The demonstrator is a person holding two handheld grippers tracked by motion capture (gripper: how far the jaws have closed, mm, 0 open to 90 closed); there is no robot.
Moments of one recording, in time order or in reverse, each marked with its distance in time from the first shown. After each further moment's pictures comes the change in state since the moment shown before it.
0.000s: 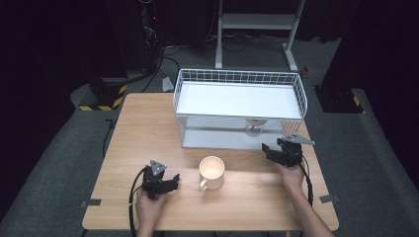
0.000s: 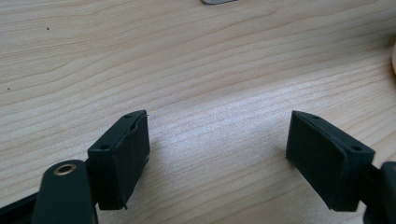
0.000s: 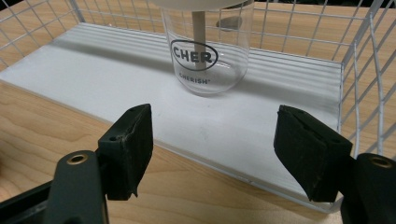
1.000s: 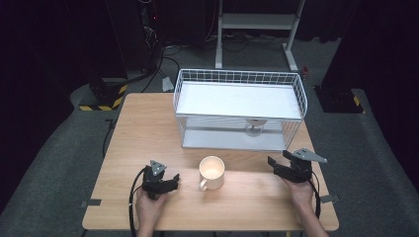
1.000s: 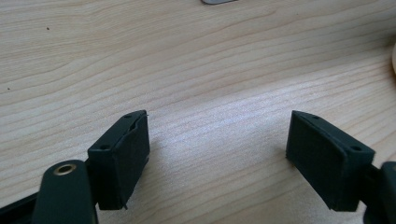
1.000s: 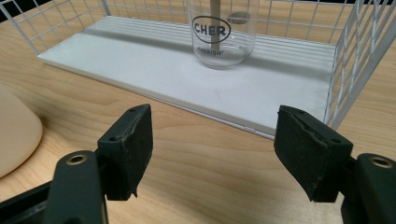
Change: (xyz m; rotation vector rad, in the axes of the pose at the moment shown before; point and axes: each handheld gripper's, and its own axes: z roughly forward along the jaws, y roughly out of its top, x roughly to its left) left arm 0.000 0.000 0.000 0.000 0.000 0.000; right arm 0.005 -0.031 -0.044 -0.026 0.037 -0.017
